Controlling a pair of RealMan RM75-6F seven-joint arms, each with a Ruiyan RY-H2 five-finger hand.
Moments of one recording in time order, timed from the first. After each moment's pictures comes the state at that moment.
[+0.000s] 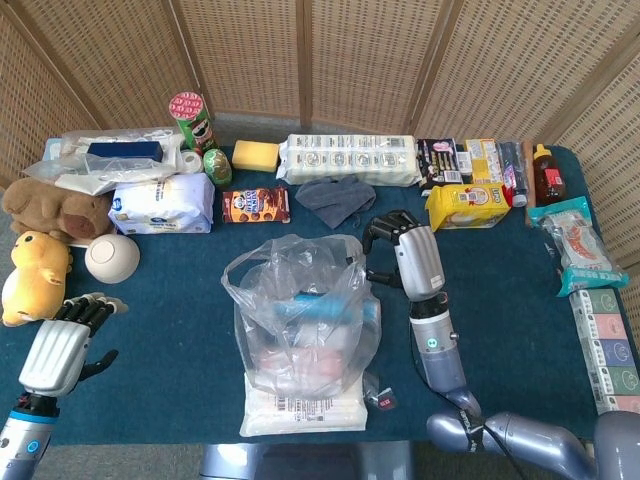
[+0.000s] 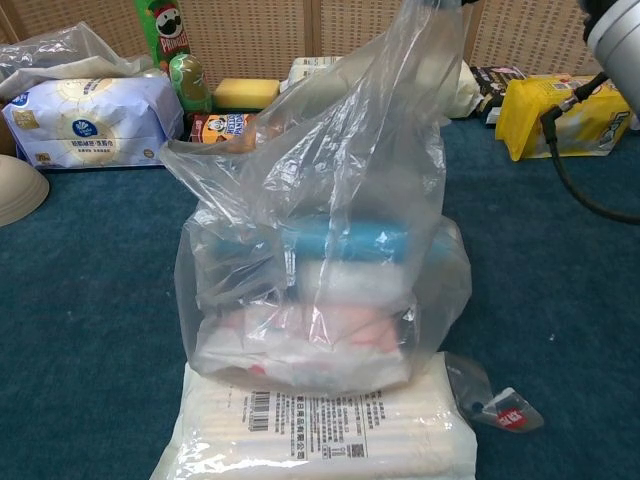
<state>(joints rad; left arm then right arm) -0.13 -1.15 0.00 -1.81 1.62 1.46 0.18 0.64 -1.69 0.39 -1.52 -1.45 1.42 0.04</state>
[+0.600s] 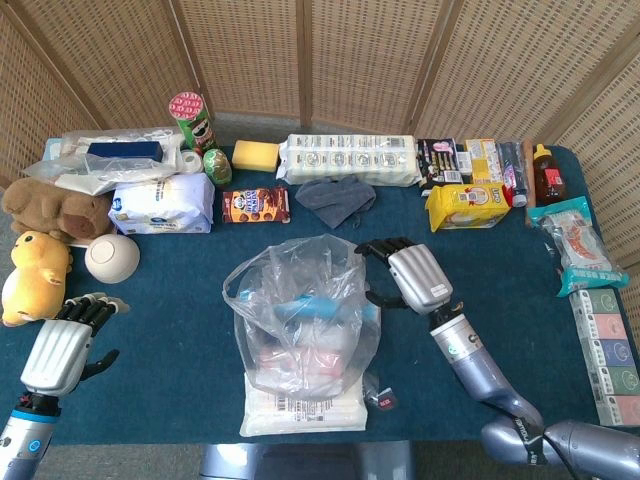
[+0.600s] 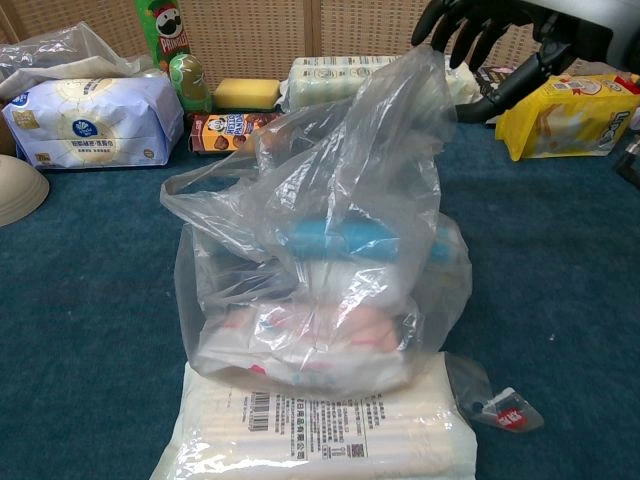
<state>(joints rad) -0.14 -1.15 0.00 -1.81 1.61 1.46 0.19 0.64 -1.37 0.25 -1.72 -1.35 1.11 -0.09</state>
